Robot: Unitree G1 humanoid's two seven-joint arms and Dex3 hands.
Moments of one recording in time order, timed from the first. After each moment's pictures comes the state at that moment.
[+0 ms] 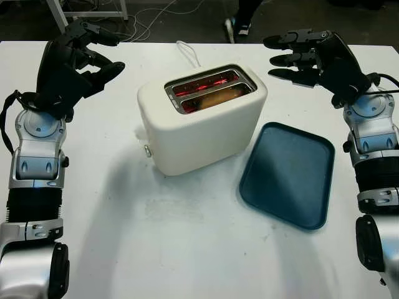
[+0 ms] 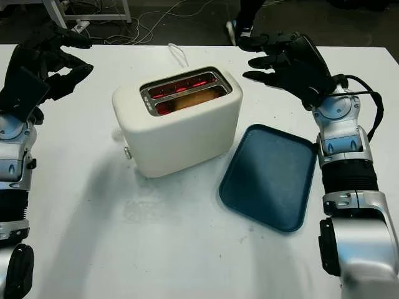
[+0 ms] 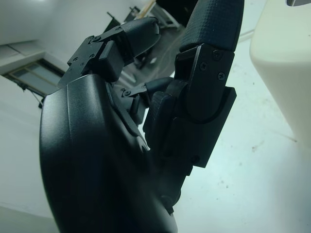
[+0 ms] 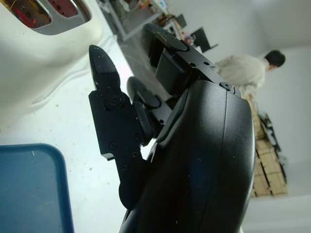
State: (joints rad) left arm -0.60 0.44 0.16 0.17 0.07 -0.02 -0.17; right arm -0.81 -0.52 -0.03 0.54 -0.13 -0.18 0.35
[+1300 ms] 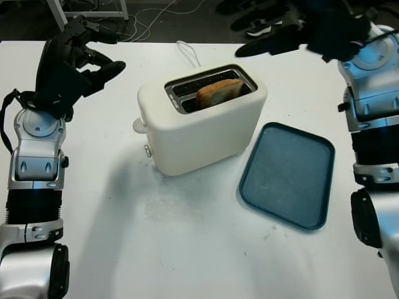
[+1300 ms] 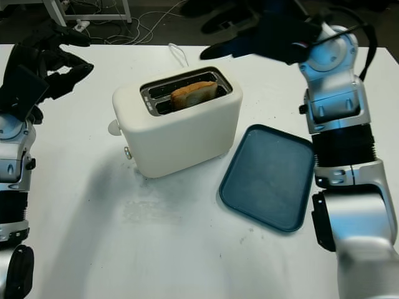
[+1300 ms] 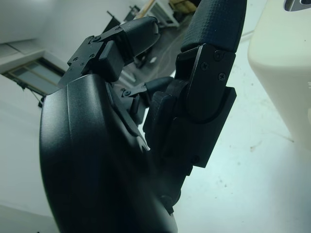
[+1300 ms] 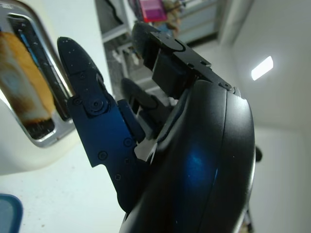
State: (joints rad) left arm -0.59 0.44 0.16 0.12 0.07 0.02 -0.17; right arm -1.01 -0.50 0.13 0.26 -0.14 -0.08 0.57
